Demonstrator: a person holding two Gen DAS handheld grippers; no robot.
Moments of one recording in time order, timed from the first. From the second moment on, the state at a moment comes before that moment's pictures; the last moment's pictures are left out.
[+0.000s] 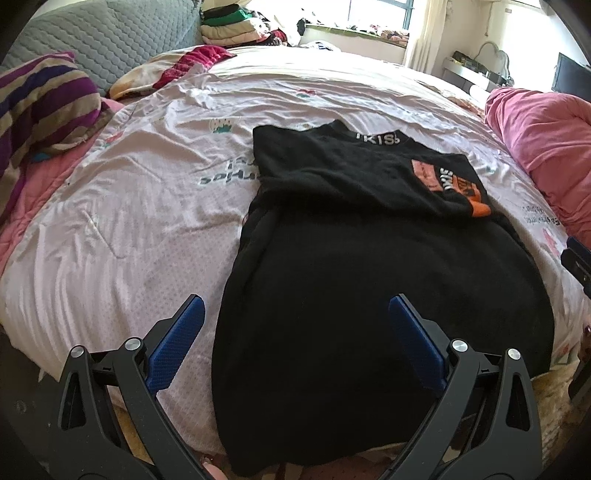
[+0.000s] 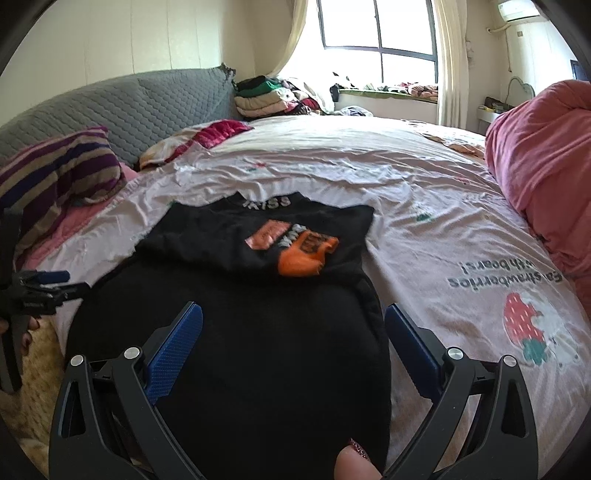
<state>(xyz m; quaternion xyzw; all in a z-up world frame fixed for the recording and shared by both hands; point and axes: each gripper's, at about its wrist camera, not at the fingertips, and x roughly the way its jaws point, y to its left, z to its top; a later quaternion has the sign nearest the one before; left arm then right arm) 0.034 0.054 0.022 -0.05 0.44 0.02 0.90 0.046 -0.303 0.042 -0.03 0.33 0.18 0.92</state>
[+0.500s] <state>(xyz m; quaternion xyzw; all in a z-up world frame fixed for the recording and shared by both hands) 0.006 0.082 0.000 -0.09 0.46 0.02 0.88 0.017 -0.314 -0.005 -0.04 0.38 0.15 0.91</state>
